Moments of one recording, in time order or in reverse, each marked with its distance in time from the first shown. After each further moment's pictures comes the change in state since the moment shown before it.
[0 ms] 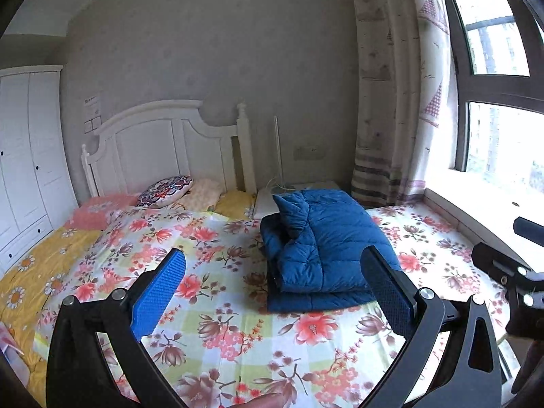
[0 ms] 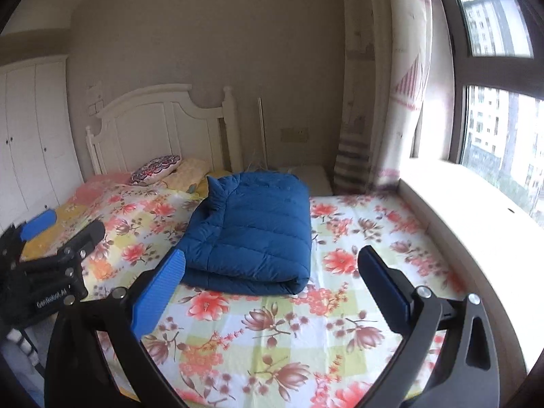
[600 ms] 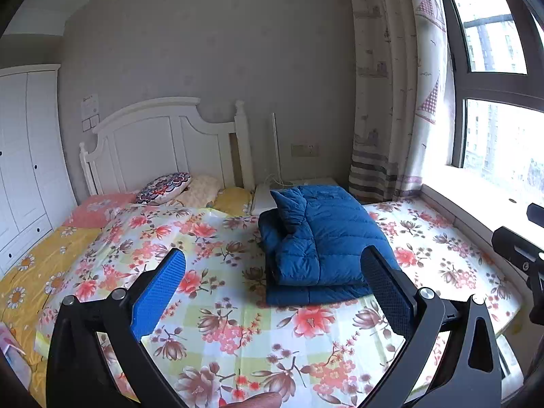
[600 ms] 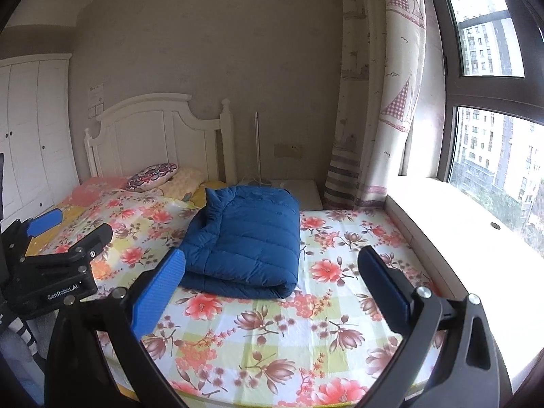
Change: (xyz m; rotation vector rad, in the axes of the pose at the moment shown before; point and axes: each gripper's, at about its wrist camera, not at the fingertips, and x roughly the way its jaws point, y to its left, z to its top) left arm -0.007 -0.003 -0.004 0.002 0.013 -0.006; right arm -0.033 -0.002 0.005 -0.017 -0.039 -0.036
